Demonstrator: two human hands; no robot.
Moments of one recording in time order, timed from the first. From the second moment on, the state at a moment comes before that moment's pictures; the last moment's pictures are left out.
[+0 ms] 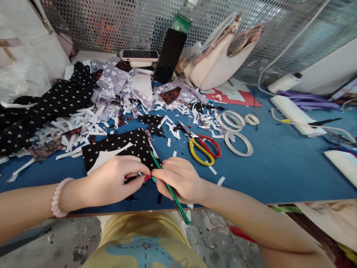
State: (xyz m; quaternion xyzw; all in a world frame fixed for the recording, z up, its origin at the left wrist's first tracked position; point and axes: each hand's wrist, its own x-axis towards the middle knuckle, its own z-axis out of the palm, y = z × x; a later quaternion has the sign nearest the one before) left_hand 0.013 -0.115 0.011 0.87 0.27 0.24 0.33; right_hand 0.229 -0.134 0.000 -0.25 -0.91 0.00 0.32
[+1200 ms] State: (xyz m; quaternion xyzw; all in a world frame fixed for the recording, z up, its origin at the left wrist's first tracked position) left_hand 0.000 -0.081 0.008 0.92 0.32 0.21 0.09; right_hand 0.225 -0.129 -0.014 -0.28 -0.89 0.15 0.34
